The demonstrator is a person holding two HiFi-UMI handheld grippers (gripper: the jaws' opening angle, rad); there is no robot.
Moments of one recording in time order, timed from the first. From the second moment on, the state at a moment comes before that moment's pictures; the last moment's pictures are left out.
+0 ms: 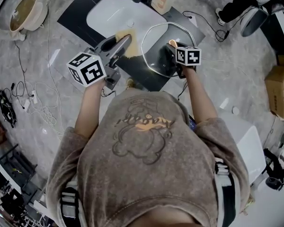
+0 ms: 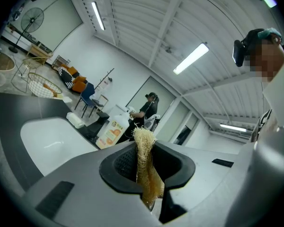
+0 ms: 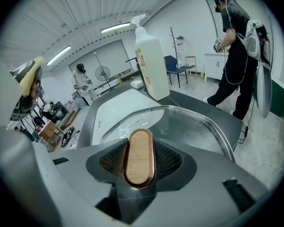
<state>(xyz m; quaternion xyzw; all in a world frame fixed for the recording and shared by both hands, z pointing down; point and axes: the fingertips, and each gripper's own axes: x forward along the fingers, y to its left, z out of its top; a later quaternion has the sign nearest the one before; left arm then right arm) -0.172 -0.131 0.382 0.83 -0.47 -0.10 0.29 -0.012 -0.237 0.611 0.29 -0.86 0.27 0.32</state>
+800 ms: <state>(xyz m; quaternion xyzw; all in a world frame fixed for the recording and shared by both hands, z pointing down) -0.150 -0.147 0.385 0.84 -0.44 -0.09 0.29 -0.018 -0.242 0.557 0.31 -0.89 0.21 0.28</state>
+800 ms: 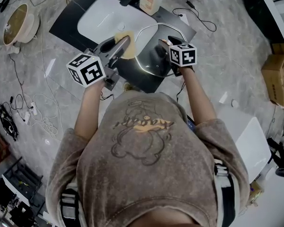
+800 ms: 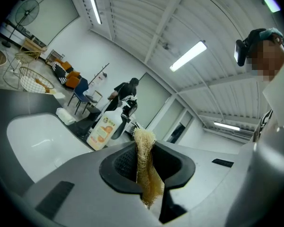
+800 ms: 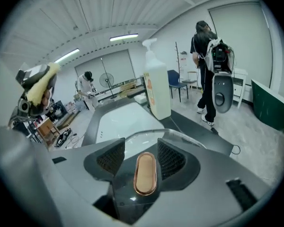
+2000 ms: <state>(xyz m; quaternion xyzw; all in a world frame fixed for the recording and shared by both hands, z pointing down) -0.047 -0.176 0.398 0.90 -0.43 0.02 0.08 0.120 -0.157 0.411 0.51 -0.85 0.11 0.02</state>
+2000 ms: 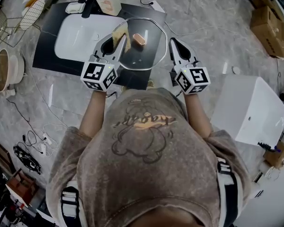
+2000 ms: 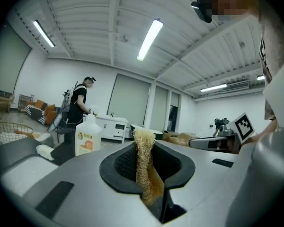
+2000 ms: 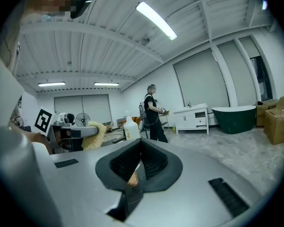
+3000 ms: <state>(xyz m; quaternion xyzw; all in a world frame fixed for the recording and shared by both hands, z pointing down) -0.076 -0.175 0.430 0.87 -0.48 0.02 0.13 0.086 -0.167 0.443 0.48 -0.86 0.13 0.04</state>
